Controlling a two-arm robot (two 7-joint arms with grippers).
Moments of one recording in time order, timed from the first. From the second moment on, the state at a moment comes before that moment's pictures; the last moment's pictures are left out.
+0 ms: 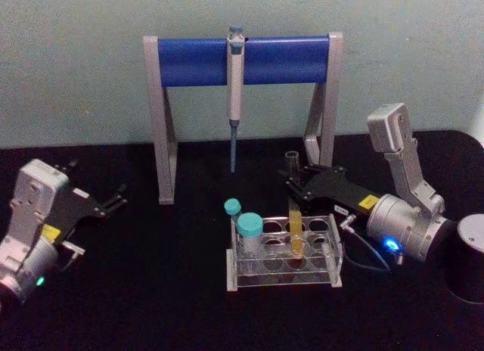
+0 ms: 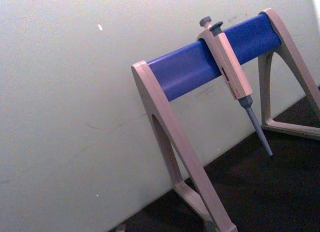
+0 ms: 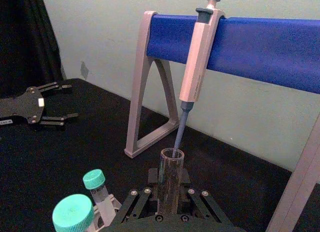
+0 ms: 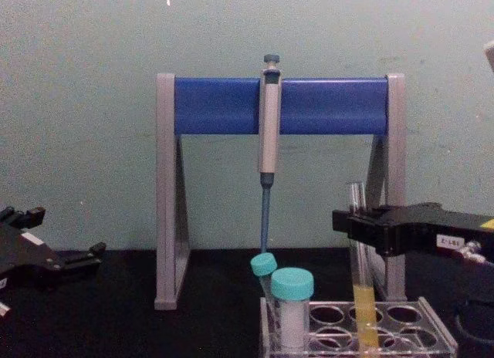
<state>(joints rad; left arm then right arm) -0.20 0.60 0.45 -1.41 -0.25 -0.12 0.03 0.32 0.42 -0.43 -1.45 0.44 0.15 0.44</state>
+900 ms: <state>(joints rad) -0.20 0.60 0.45 -1.41 -0.25 -0.12 0.03 0.30 0.43 -0.41 -1.48 0.47 0.11 0.45</state>
